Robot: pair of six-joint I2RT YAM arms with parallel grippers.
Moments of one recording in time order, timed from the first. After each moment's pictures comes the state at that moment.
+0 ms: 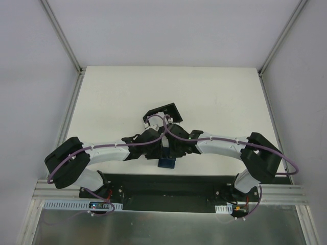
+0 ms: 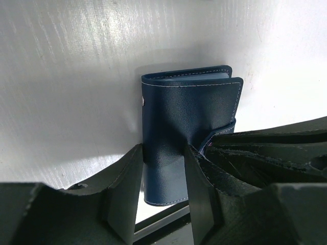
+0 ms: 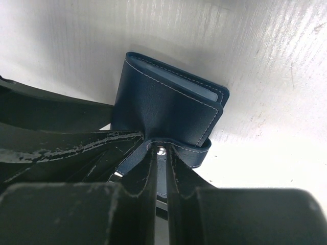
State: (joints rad) left arm -0.92 1.41 0.60 -0.13 0.01 -0.91; right arm 1.04 1.61 0.92 -0.43 0.06 0.86
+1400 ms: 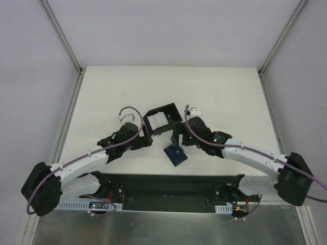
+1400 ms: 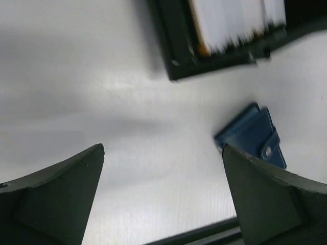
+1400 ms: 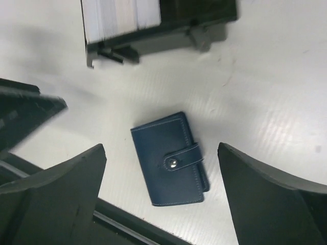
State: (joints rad) left arm -0.81 1.06 0.50 -0.24 -0.21 -0.86; right arm 0.94 1.29 0.81 -0.32 0.22 0.65
